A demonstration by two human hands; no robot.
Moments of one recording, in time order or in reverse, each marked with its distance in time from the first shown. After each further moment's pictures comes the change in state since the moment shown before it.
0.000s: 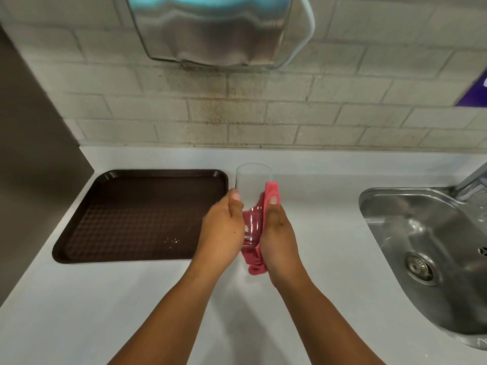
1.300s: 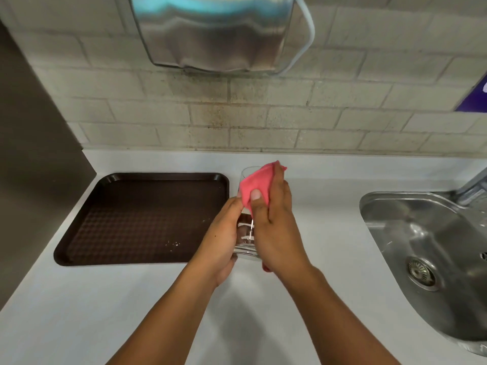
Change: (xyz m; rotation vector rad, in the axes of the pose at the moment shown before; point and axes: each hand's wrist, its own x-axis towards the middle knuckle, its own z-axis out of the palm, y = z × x) left_hand -0.009 0.006 -0.006 -0.591 -0.257 -0.251; right_hand -0.003 -0.036 -0.001 -0.422 -0.056 -0.384
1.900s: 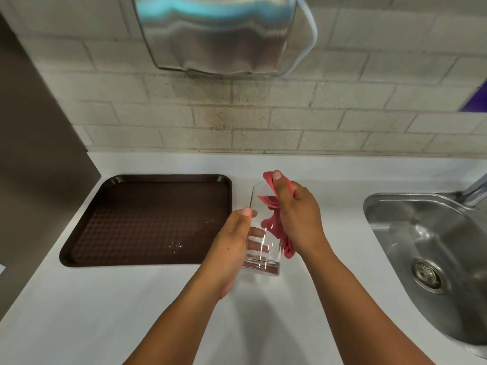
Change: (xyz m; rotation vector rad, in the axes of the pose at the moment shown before) left_hand -0.001 -0.019 -0.003 0.206 0.038 0.032; right_hand 0.035 0.020 -0.022 0.184 0.089 0.173
